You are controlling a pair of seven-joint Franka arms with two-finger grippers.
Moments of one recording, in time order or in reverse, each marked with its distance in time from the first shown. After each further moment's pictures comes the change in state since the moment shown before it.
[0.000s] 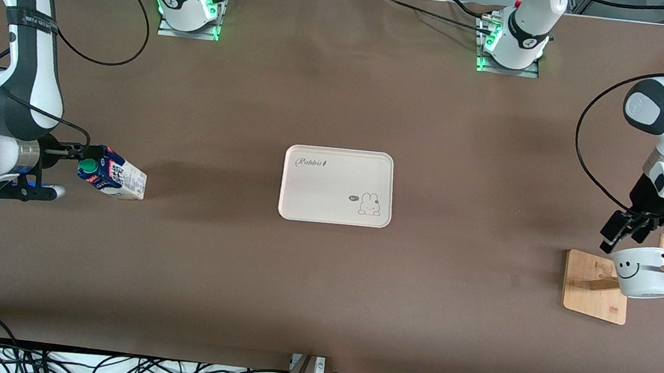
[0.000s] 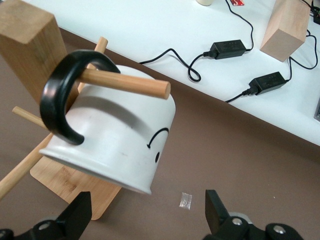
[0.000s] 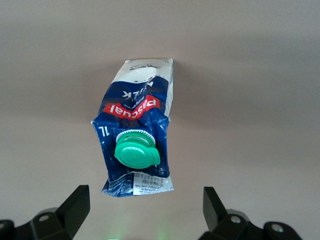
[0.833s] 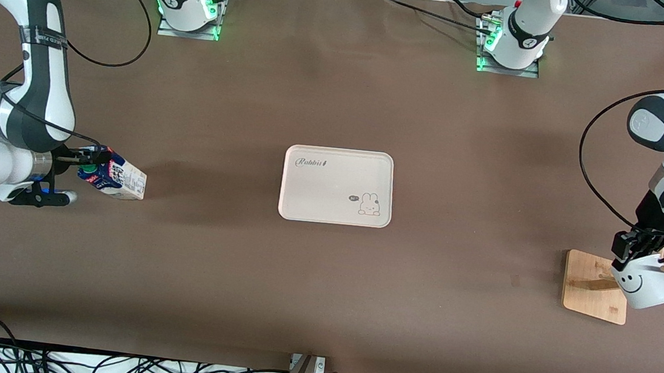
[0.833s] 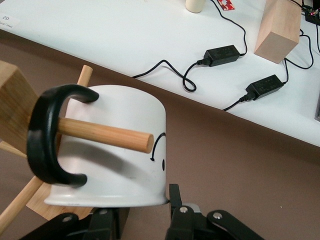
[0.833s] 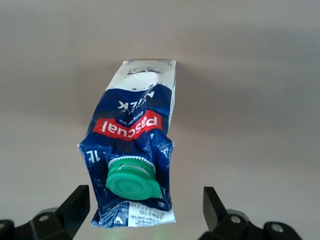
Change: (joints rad) left arm 0.003 0.071 0.001 0.087 -0.002 0.001 0.082; right arm 0.001 0.048 0.001 -0.004 0.000 0.024 -0.020
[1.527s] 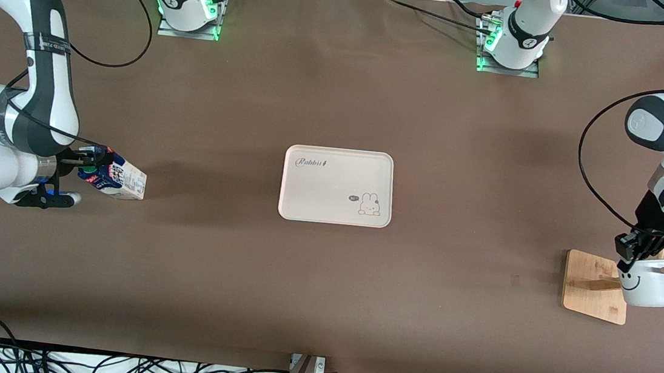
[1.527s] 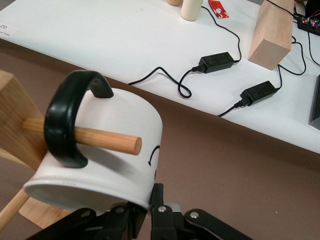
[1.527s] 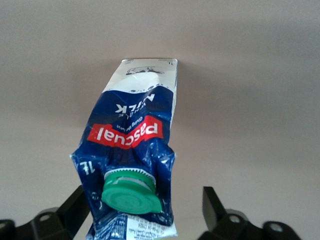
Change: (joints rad) left arm -0.002 0.000 -0.008 0.000 -0.004 0.031 0.001; right arm 0.000 0.019 0.000 0.000 0.004 0.002 -0.001
